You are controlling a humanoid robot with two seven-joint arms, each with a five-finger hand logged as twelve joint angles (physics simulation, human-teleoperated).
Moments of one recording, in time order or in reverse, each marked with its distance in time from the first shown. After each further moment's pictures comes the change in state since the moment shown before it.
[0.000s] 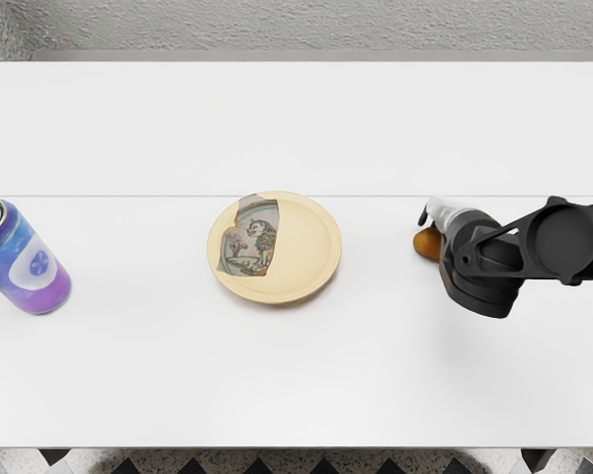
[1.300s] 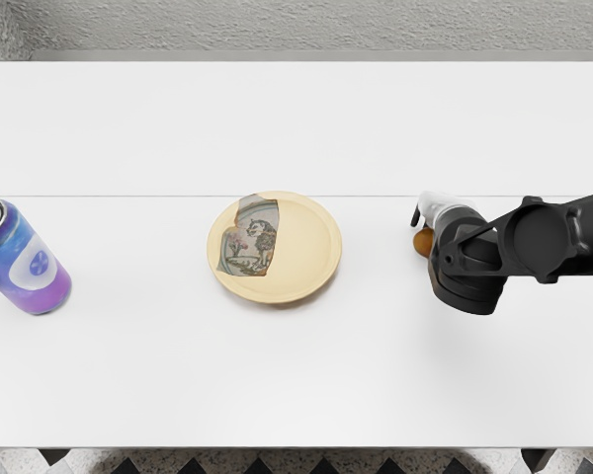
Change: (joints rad) left arm 0.000 0.000 0.000 0.000 0.000 0.000 0.000; right arm 0.014 0.073 -0.037 -0.048 0.026 0.000 0.000
